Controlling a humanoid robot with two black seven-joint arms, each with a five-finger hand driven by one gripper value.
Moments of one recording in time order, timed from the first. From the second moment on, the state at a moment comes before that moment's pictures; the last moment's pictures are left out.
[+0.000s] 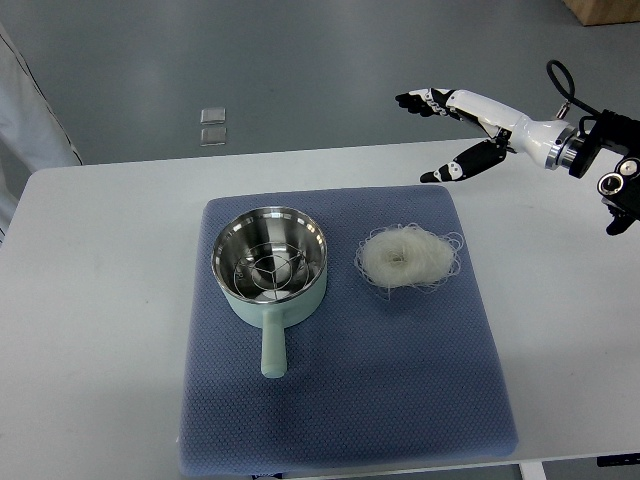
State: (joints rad) left arm -0.03 0.00 -0.04 -0.16 0.01 -0.01 0.16; right arm 0.88 -0.58 0.57 1.01 -1.26 0.27 0.48
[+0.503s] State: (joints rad) left arm -0.03 0.00 -0.04 -0.16 0.01 -0.01 0.16; right arm 0.92 -0.62 0.38 1.13 -1.61 0.40 0.47
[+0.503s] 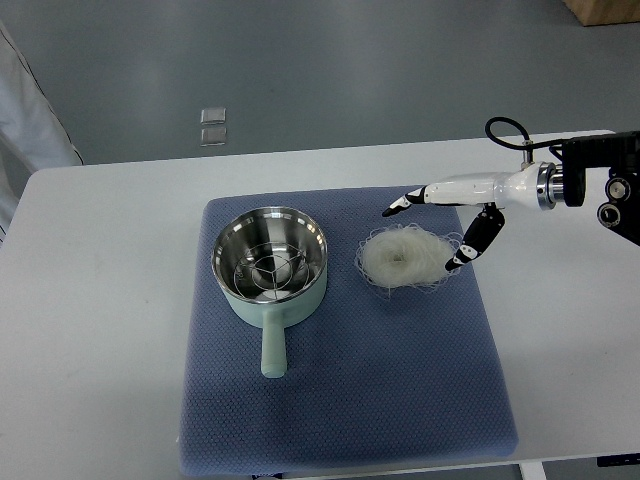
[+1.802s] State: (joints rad) left arm -0.03 0.00 -0.04 -0.16 0.01 -0.01 0.16; right arm 0.90 -0.47 0.27 0.99 -1.72 0.15 0.39
